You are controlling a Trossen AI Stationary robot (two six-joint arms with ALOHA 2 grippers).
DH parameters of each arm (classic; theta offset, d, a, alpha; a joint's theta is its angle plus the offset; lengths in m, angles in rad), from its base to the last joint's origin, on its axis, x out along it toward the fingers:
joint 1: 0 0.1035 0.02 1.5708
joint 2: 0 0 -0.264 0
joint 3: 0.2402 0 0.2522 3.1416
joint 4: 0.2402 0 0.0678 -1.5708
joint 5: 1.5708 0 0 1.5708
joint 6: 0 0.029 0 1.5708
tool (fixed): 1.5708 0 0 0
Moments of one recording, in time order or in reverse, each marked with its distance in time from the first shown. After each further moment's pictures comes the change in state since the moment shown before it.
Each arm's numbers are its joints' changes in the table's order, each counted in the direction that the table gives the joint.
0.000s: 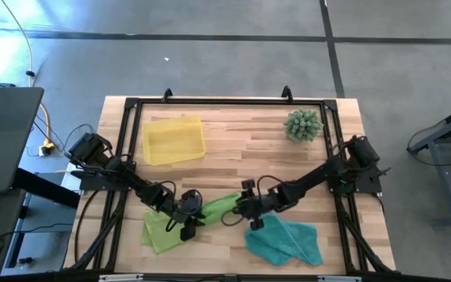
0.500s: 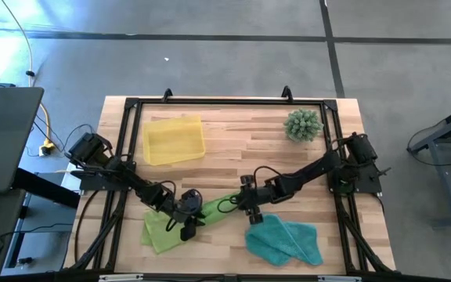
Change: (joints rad) left arm 0.001 0.017 -0.002 -0.013 0.003 -0.009; right arm -0.085 0.000 0.000 0.042 -0.129 0.034
